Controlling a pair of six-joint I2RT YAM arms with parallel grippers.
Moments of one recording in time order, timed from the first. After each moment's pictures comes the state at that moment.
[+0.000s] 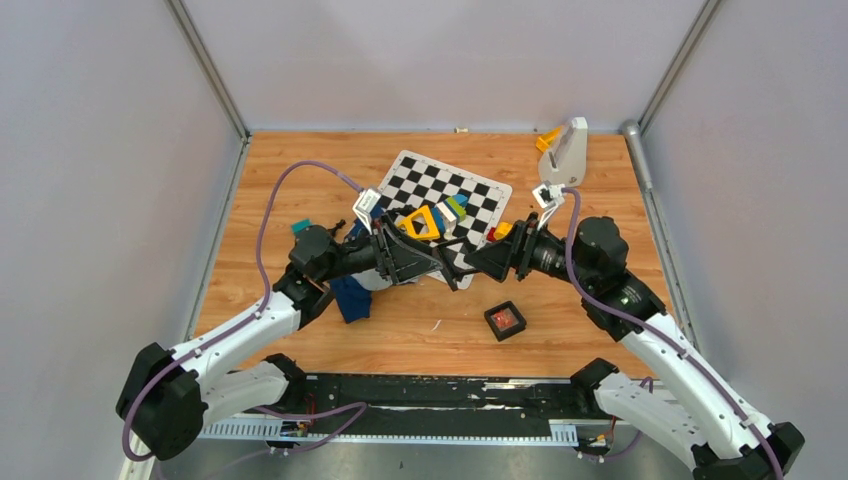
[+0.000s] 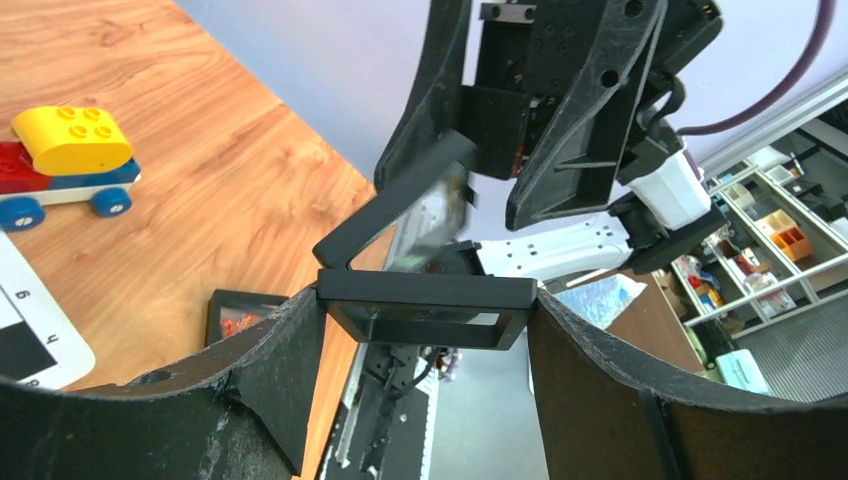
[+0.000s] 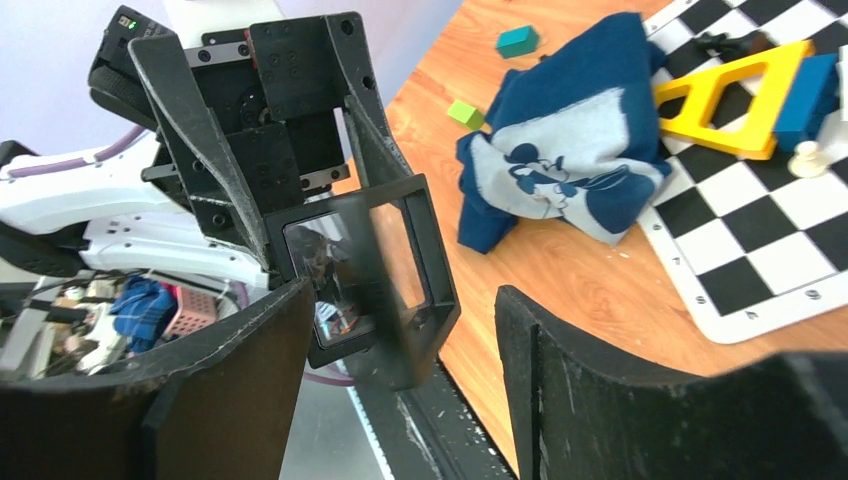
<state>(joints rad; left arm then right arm) -0.65 1.03 0.58 0.64 0.68 -0.90 0.56 0.80 0.80 -0.14 -0.51 0.66</state>
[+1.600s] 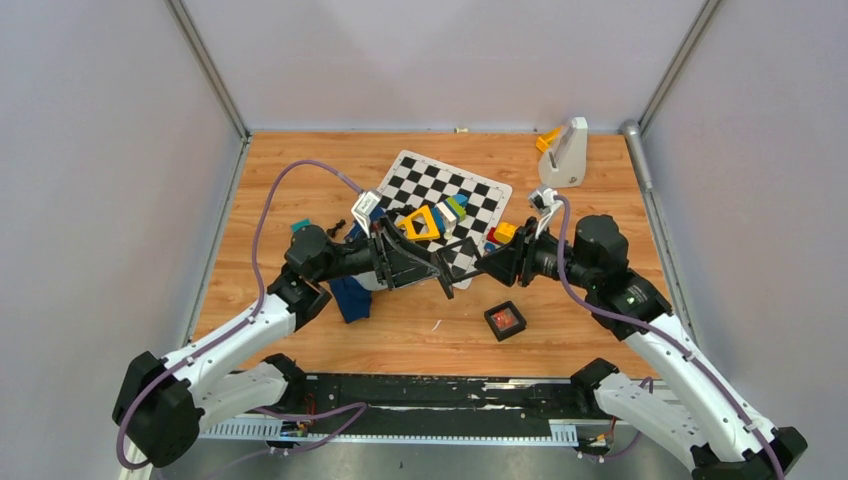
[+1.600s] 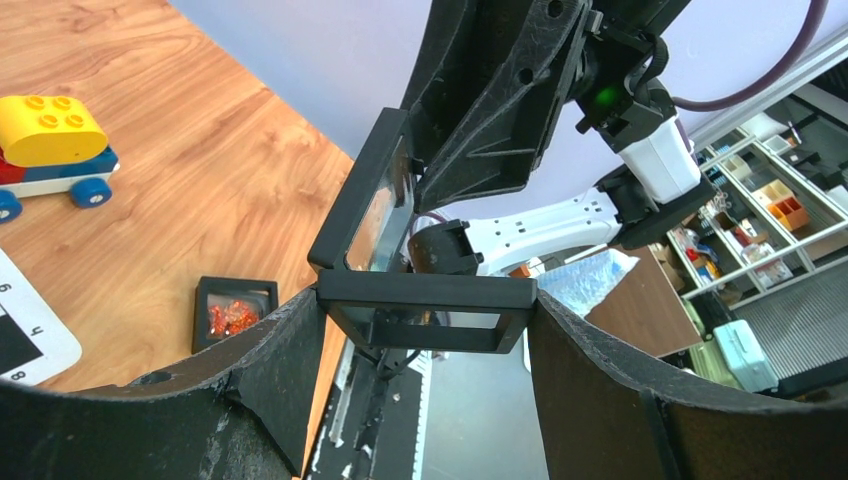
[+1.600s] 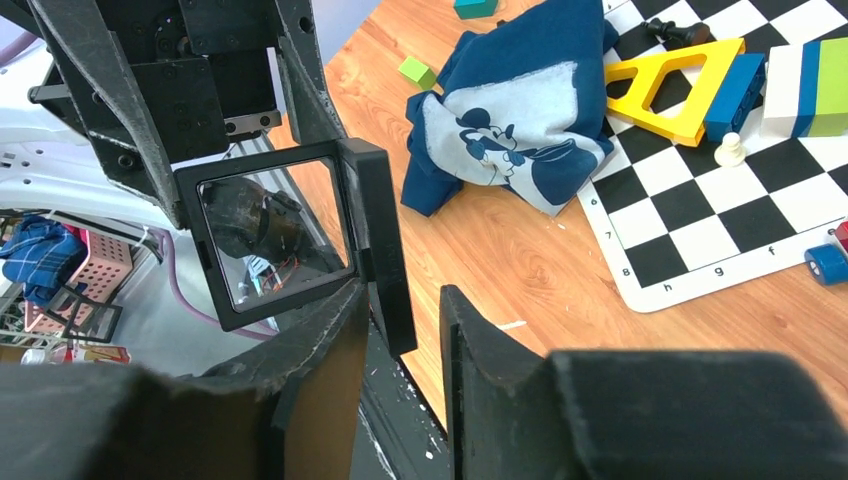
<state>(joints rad) -0.65 1.00 0.60 0.56 0.73 -0.87 0.55 0.79 0.85 -0.32 -0.50 0.42</state>
